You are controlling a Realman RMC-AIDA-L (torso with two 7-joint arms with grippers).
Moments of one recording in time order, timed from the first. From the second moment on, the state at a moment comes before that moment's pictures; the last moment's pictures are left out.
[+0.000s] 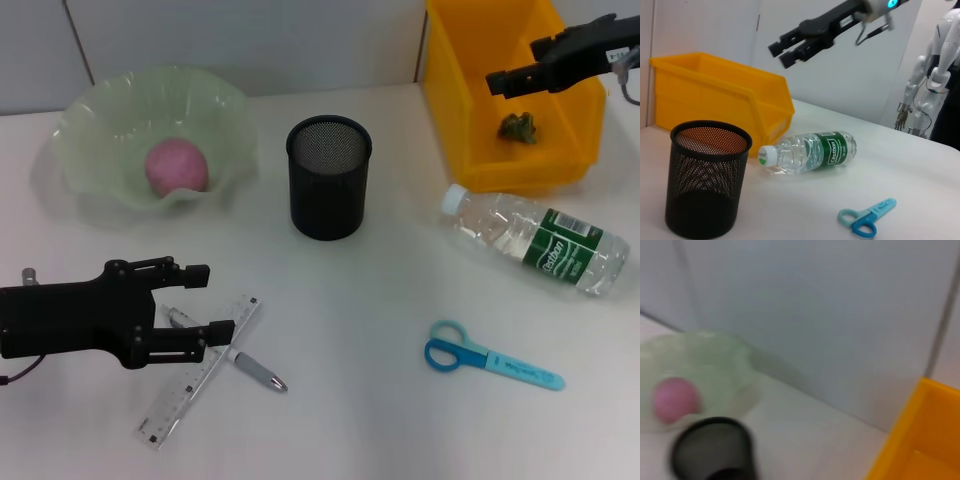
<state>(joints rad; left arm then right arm) -0.45 -2.05 0.87 0.77 1.94 1.65 -1.41 0.65 2.04 -0.82 -1.30 -2.43 -1.37 2.16</state>
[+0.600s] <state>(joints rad) -0.46 -2.05 0.87 0.77 1.94 1.65 -1.41 0.69 1.96 -0.82 -1.38 -2.55 -1.86 2.29</state>
